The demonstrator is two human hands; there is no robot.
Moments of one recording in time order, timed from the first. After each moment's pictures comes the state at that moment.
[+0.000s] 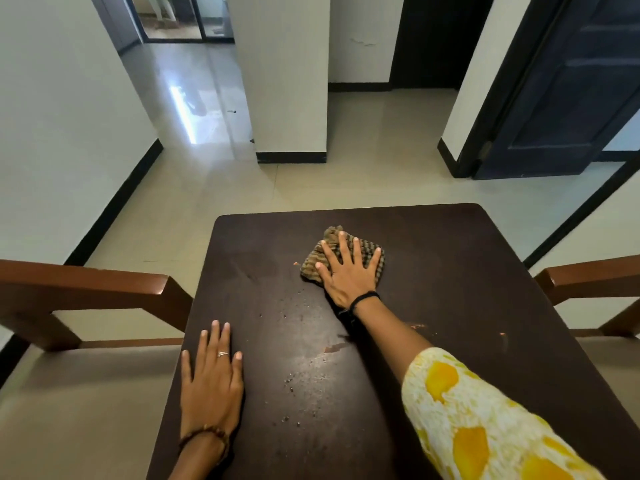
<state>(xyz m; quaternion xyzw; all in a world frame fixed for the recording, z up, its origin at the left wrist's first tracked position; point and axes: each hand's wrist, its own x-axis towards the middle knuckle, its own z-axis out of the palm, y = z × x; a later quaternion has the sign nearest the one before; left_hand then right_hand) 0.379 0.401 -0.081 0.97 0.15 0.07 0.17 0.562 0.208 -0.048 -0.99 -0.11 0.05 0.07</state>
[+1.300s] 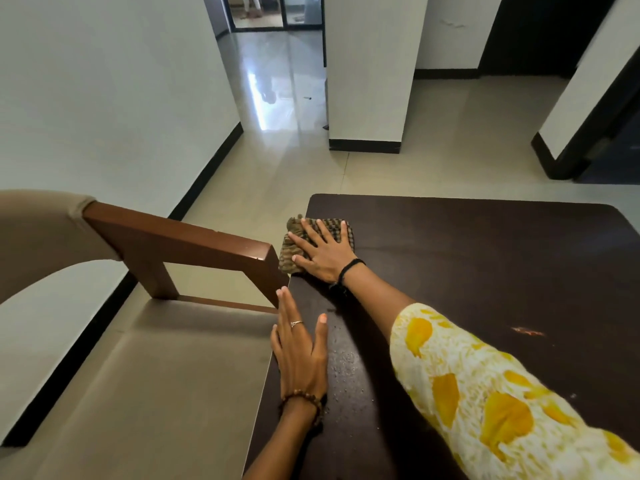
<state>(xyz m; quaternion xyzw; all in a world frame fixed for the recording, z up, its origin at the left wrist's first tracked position) 0.372 0.403 -0.061 0.86 0.22 0.19 0.42 0.559 0.392 -0.048 -0.92 -0.38 0.11 0.04</state>
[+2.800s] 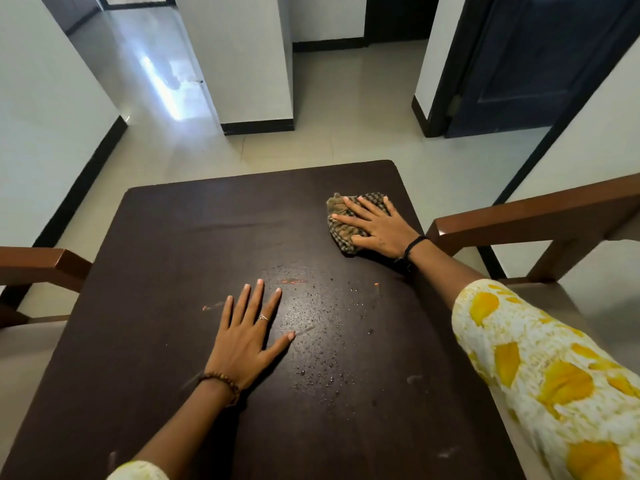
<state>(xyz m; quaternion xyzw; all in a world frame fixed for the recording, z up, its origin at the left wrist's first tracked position) 0.390 0.200 -0.066 0.99 -0.08 -0.01 0.08 0.595 -0.071 -0.045 -0.94 -0.32 0.06 0.03</state>
